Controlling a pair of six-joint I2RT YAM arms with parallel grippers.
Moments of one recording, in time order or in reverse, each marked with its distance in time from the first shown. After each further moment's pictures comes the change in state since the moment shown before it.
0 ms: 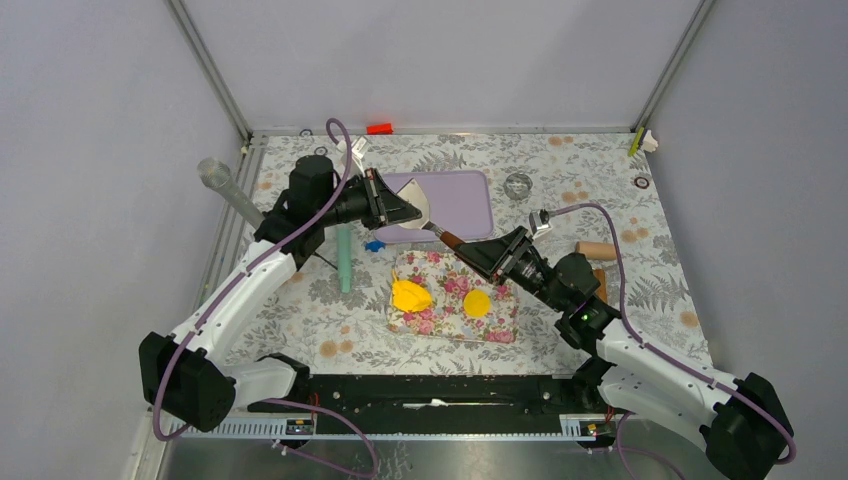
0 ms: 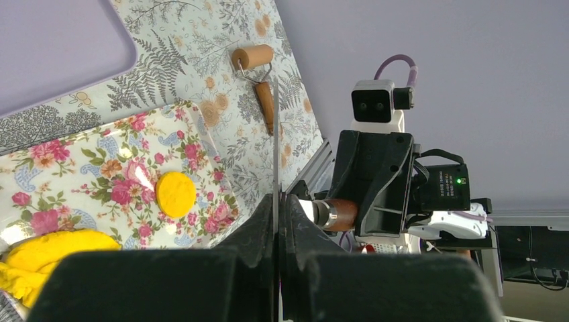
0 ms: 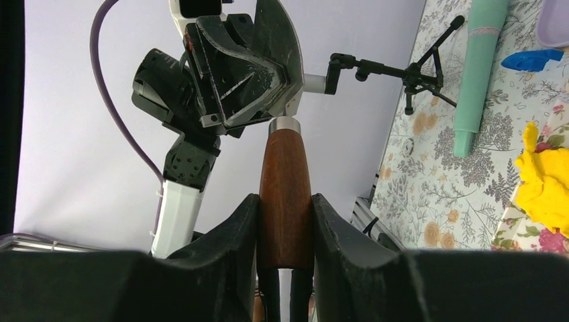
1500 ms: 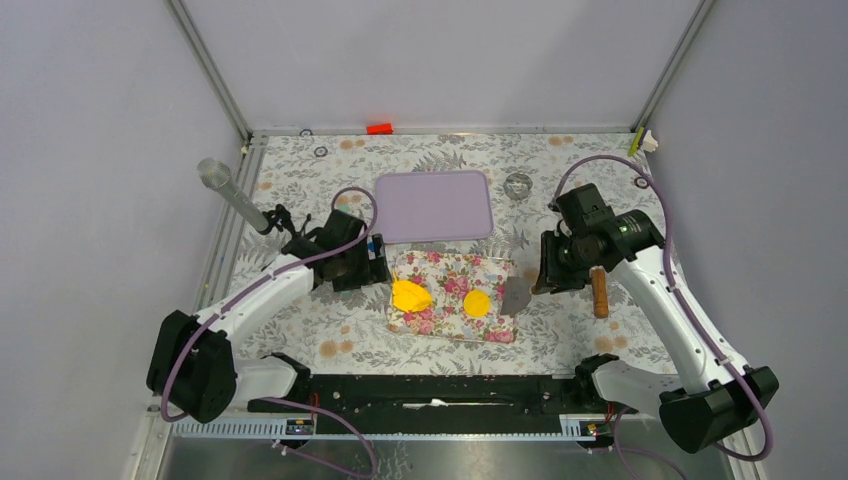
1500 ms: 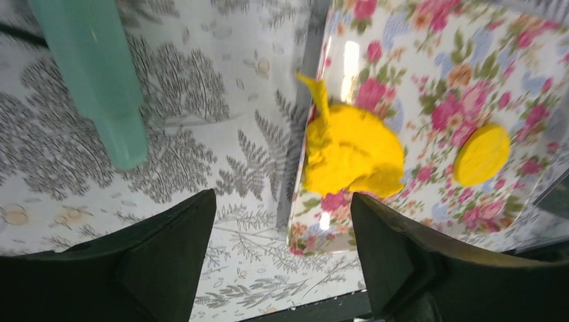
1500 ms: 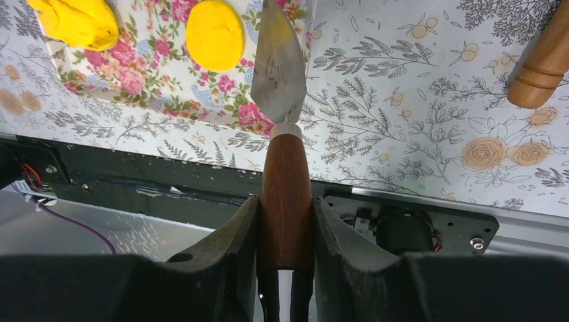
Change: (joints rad) left arm -0.048 0.061 -0.222 -0.423 -0.616 0.207; right arm -0.342 0.280 0.798 -1.844 0.055 -0.975
